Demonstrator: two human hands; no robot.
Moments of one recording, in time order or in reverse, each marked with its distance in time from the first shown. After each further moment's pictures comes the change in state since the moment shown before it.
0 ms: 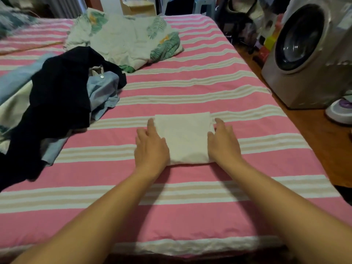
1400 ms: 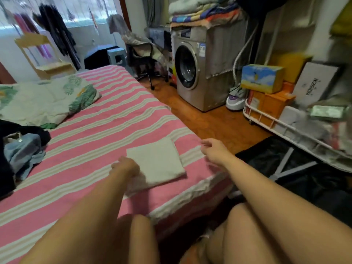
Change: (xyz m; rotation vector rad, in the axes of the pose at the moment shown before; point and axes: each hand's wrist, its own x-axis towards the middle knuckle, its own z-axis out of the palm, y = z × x) left_hand -0.091 0.143 0.008 0.231 -0.493 -0.068; right_hand -0.138 0.175 -0.195 0.649 -0.010 0.439
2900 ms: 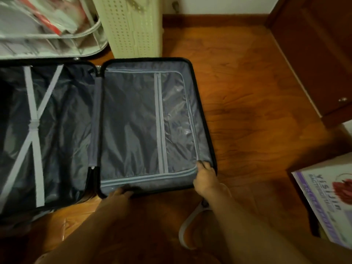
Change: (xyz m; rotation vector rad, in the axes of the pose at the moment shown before) left_hand -0.306 0.130 0.585 1.331 -0.838 1.307; right_hand -0.376 0.600 -0.205 -0.162 0.556 1.054
